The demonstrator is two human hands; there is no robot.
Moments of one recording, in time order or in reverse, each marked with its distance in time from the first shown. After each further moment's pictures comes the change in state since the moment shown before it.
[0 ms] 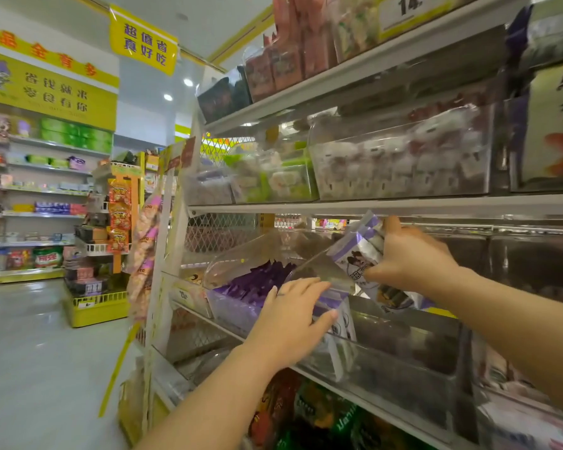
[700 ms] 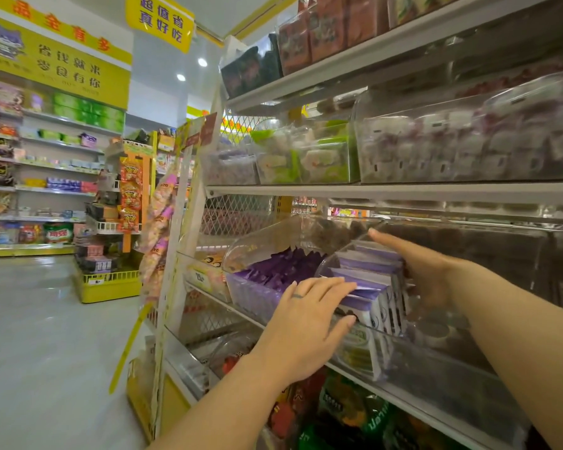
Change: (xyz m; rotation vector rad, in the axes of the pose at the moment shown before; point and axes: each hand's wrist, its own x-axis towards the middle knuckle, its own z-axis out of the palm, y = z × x) left_hand -0.022 -0.038 0.014 -0.022 0.076 0.136; right_hand 0.027 -0.017 0.061 1.001 -0.617 0.520
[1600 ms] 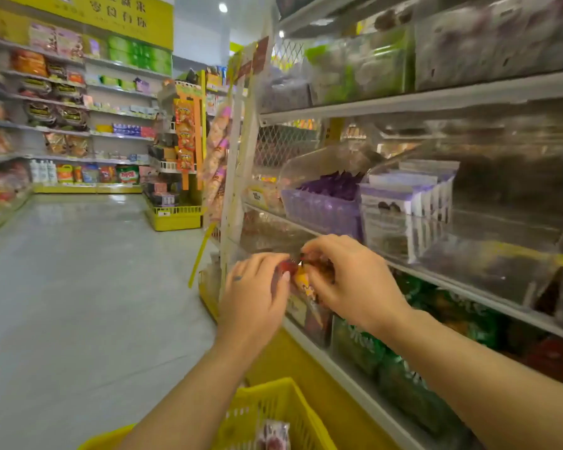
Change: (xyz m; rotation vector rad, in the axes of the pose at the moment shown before) left_hand -0.182 0.003 -0.010 0.092 0.396 -0.432; right_hand -0.127 0.098 0.168 -0.704 0.213 -1.166
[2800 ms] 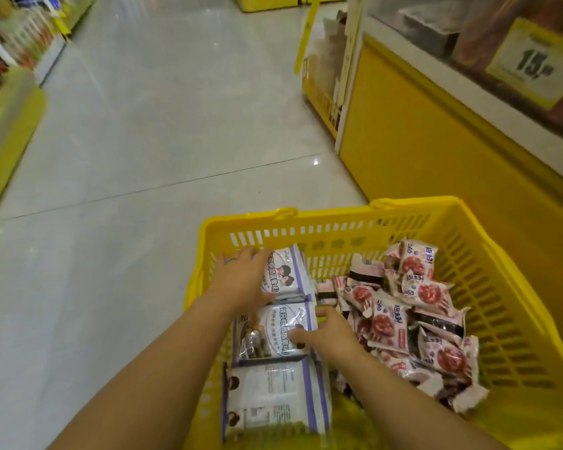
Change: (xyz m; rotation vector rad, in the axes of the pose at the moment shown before) left_hand -0.289 -0.280 0.011 0.574 -1.099 -0.572; right_hand -0.256 -0.138 0.384 0.882 -1.099 1.164
